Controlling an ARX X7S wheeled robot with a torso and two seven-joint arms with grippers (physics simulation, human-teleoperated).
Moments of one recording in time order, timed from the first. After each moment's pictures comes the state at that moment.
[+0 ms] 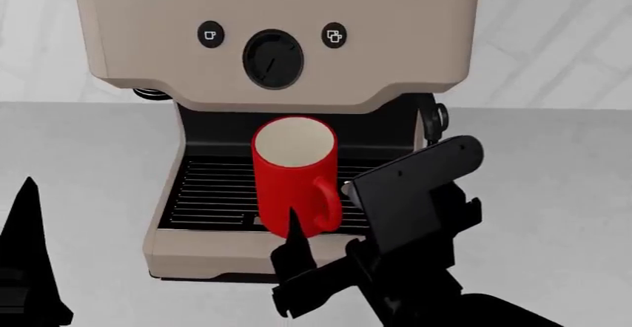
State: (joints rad) left arm -0.83 -1.05 0.94 1.02 -1.13 -0.22 -1.36; right arm 0.78 0.65 -0.66 -0.35 1.02 0.70 0.39
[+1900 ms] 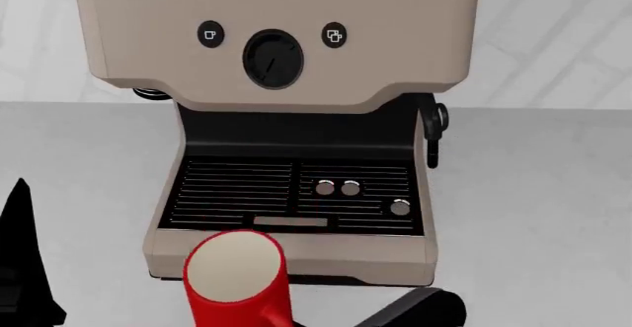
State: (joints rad) left arm -0.85 -1.08 0.99 1.02 -1.12 -0.19 -1.38; right arm 0.45 0.81 -0.68 -0.80 1.05 0.60 0.53
